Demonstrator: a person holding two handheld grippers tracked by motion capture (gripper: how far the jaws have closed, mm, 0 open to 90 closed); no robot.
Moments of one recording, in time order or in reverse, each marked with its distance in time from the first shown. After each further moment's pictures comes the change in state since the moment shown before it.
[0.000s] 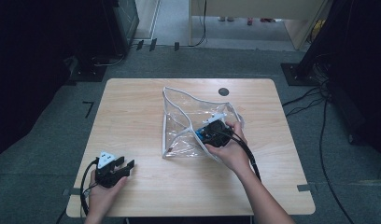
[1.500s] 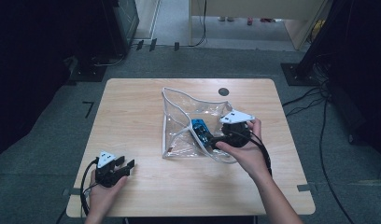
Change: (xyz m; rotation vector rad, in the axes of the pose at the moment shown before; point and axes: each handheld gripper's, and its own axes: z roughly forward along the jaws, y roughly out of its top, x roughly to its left) left arm 0.000 0.001 0.001 -0.002 -0.005 -0.011; right arm -0.017 -0.011 -0.072 -0.306 0.047 0.003
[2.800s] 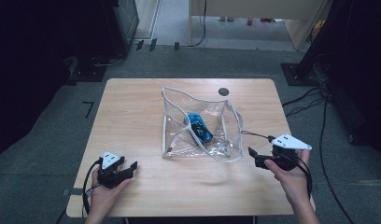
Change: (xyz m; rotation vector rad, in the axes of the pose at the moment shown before) left arm -0.008 0.000 0.002 0.020 0.009 0.066; right arm -0.066 -0.108 -0.068 -0.056 -0.118 0.140
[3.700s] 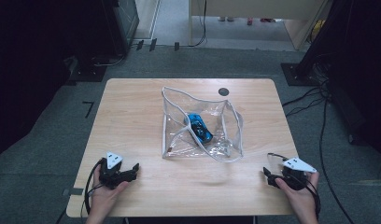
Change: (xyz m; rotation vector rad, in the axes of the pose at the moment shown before) left arm -0.007 0.000 0.003 0.039 0.097 0.034; right arm -0.040 -0.108 0.012 0.128 -0.130 0.064
